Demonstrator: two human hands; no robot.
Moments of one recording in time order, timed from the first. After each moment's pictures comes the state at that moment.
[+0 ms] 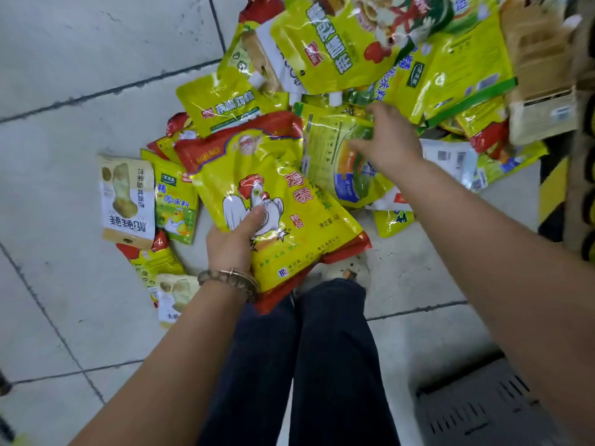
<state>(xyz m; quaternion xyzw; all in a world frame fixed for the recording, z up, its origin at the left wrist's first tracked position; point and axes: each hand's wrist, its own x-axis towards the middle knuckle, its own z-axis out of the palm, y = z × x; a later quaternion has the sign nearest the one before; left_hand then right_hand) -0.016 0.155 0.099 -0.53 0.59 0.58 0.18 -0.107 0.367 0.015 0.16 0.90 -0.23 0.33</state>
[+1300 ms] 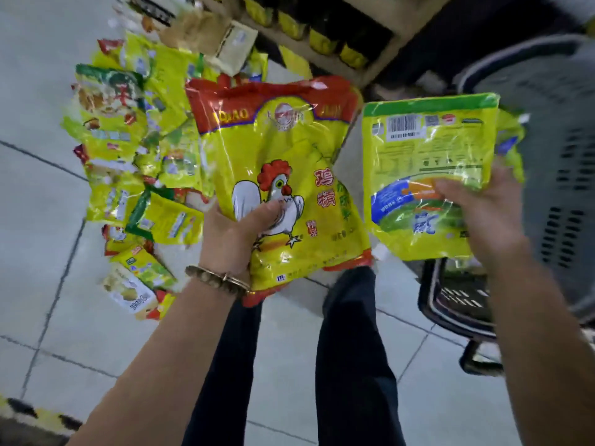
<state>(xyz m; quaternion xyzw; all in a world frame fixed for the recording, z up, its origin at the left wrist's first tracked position) 0.144 0.330 0.380 -0.07 0.75 0.47 0.47 0.375 0.501 0.372 0.68 0.52 -0.51 -0.11</state>
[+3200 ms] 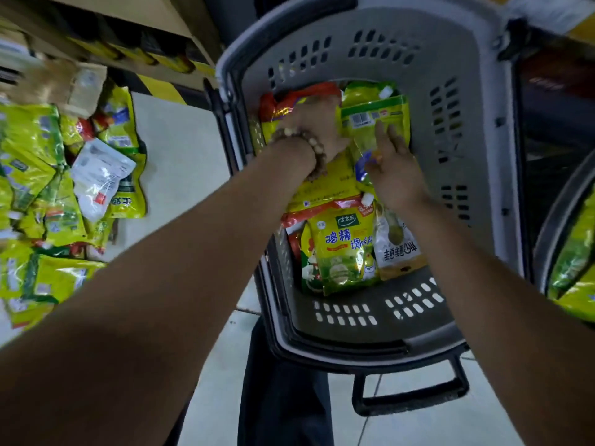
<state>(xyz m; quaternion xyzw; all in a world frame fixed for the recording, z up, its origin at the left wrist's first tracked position) 0.410 0.643 0.280 0.56 0.72 -0.01 0.40 0.579 0.639 0.230 0.60 0.71 -0.36 0.09</state>
